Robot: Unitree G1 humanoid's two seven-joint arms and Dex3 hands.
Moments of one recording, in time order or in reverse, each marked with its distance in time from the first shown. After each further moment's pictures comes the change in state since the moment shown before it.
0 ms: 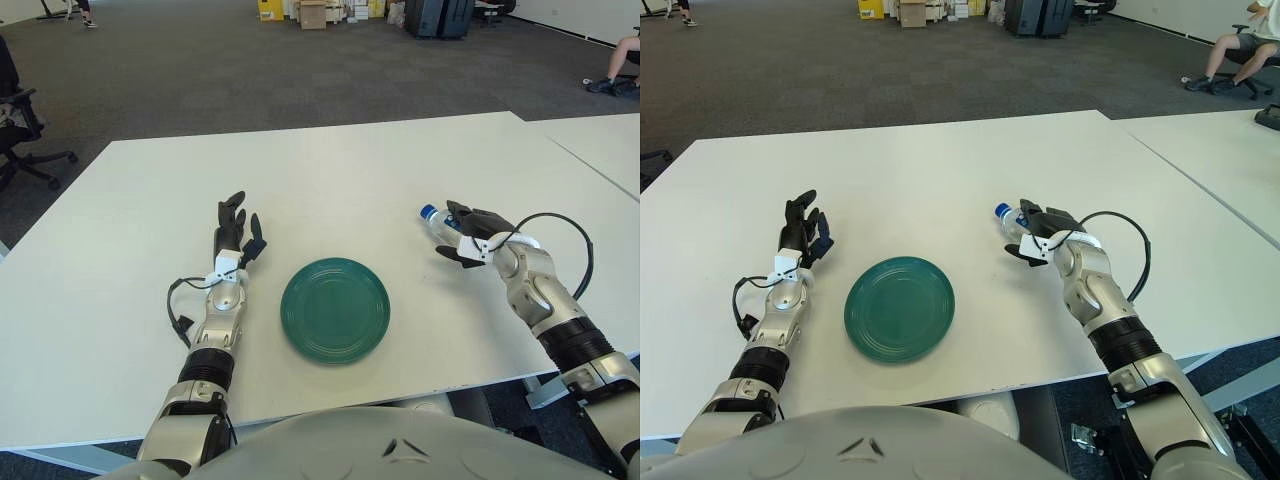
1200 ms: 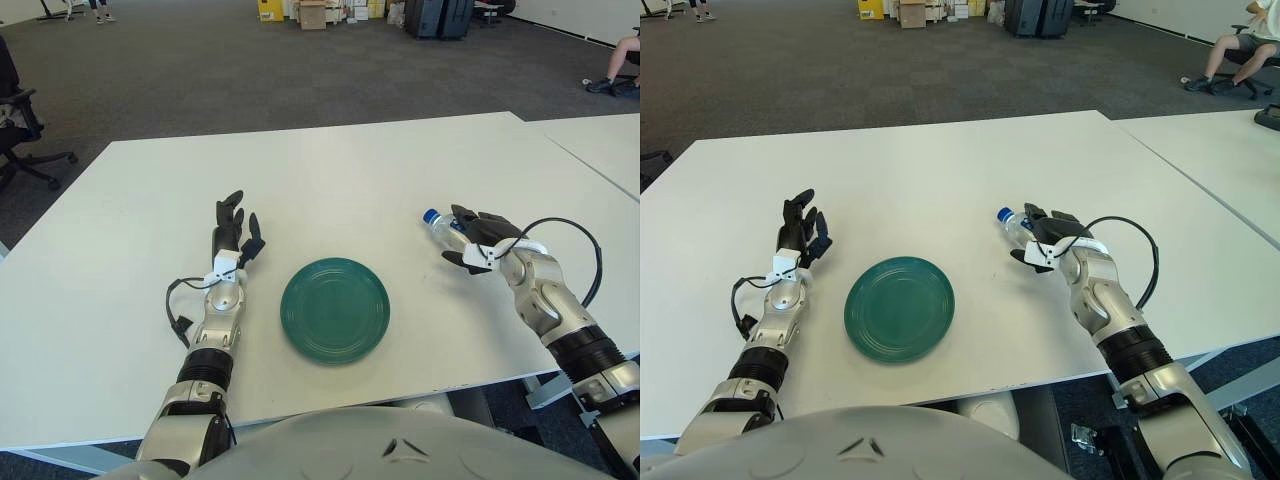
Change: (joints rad) left arm 0.000 0.005 0.002 0.001 0.005 -0.009 0.012; right arm 0.040 -0.041 0.020 -0.043 -0.033 0.000 0.002
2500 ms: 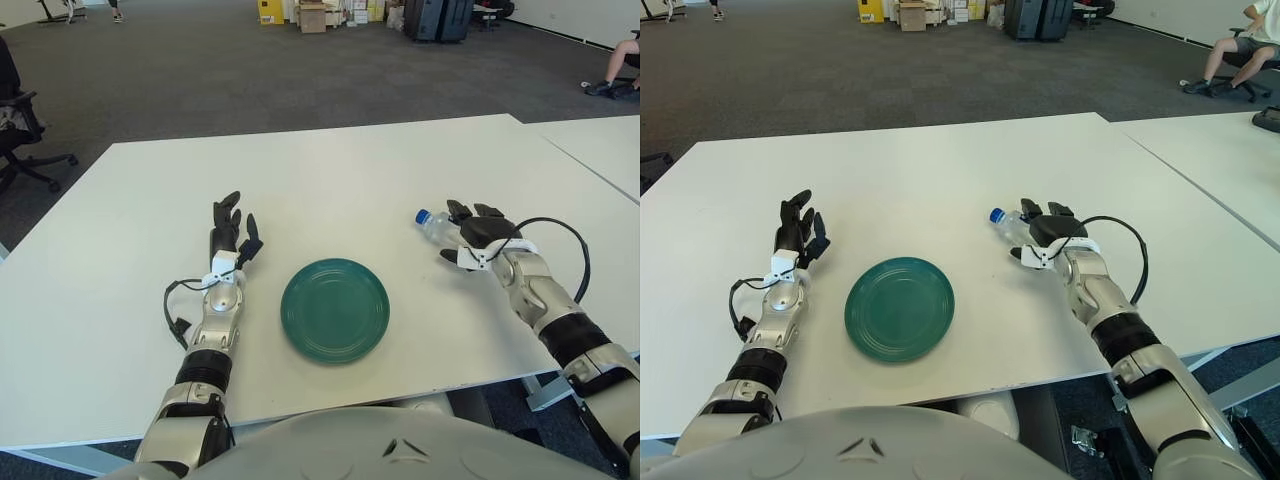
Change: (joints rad) left arm 0.007 0.004 0.001 -0.009 -0.002 0.008 0.008; right arm -0.074 0.017 0.107 0.238 -0.064 -0.127 -0.205
